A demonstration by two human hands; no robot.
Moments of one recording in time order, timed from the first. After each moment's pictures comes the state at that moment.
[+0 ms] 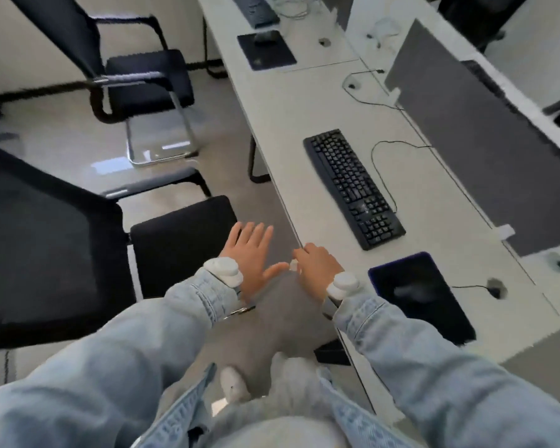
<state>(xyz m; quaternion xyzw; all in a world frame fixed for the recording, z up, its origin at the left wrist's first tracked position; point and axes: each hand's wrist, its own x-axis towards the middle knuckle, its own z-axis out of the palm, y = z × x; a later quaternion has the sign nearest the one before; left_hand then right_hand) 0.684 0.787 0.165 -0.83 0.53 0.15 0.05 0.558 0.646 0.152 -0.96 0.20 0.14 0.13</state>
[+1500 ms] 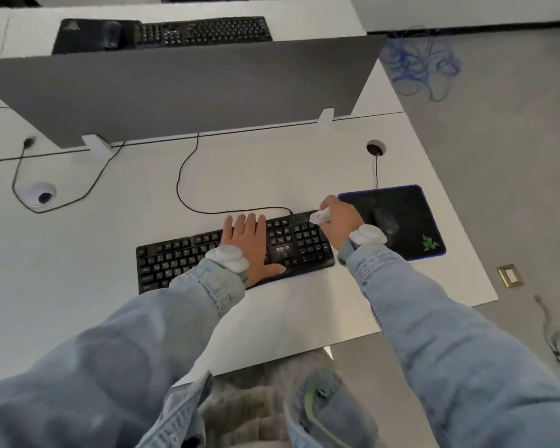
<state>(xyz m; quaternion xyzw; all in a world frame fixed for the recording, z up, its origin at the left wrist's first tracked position) 0.786 0.342 0.078 -0.35 0.91 0.09 0.20 0.566 0.411 0.078 -0.47 0.85 -0.10 0.22</state>
